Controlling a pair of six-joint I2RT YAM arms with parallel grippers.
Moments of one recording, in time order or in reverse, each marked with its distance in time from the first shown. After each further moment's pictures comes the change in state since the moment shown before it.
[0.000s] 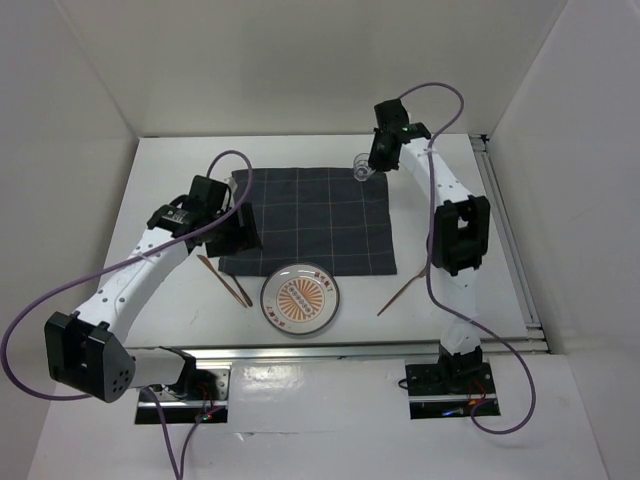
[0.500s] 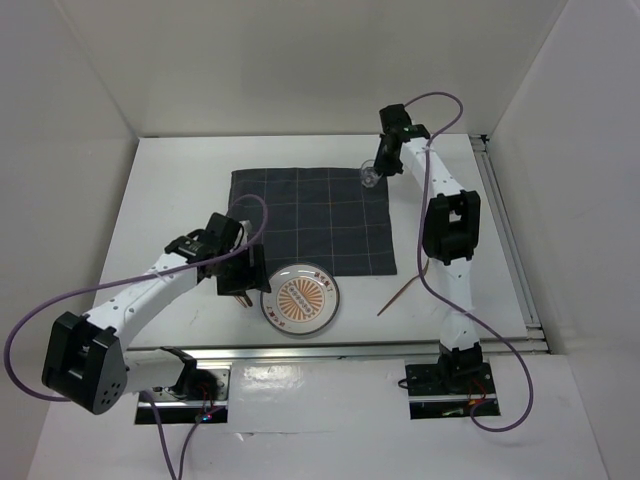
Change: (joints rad) left arm -0.088 -0.061 -0.303 0.084 0.097 -0.031; right arm -0.062 0.241 0.211 -0.063 -0.002 -0.002
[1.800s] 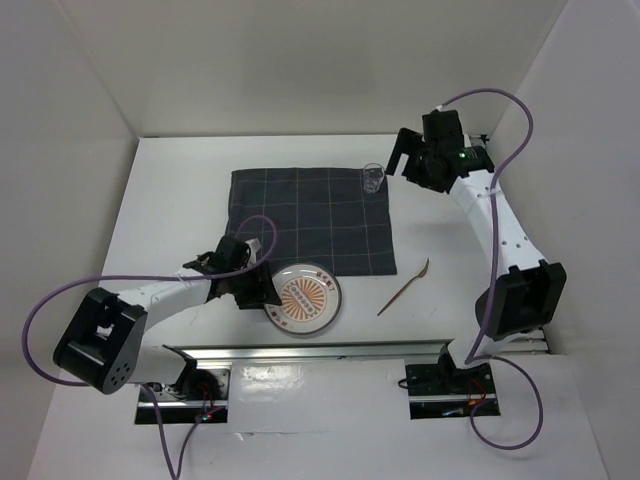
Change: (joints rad) left arm -0.031 0.114 -0.273 0.434 0.128 -0.106; right arm -0.007 -0.792 -0.614 0.063 -0.074 0.018
